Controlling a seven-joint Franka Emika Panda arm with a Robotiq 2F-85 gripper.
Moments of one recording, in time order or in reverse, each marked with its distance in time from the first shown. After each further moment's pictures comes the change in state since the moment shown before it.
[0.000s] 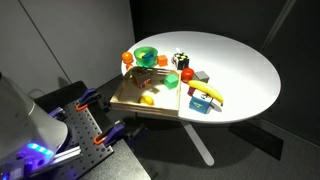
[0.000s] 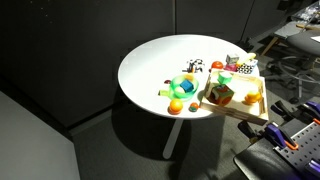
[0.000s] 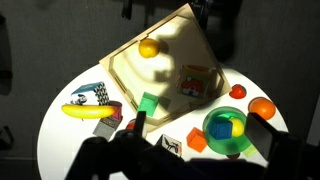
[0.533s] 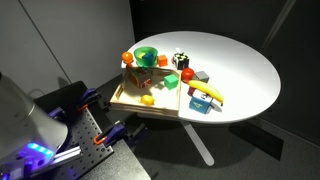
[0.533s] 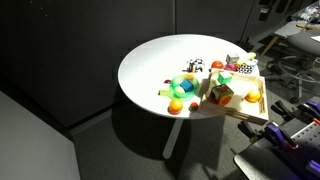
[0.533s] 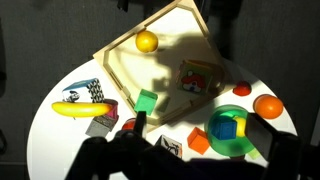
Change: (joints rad) arm 0.000 0.143 0.004 0.032 0.000 0.085 0.010
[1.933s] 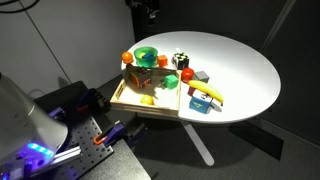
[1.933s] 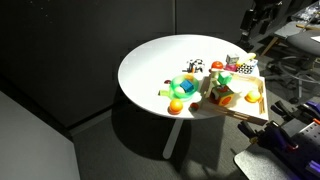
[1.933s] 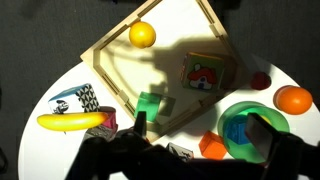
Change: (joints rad) arm -0.013 0.168 0.000 -0.040 0.000 0.190 0.073
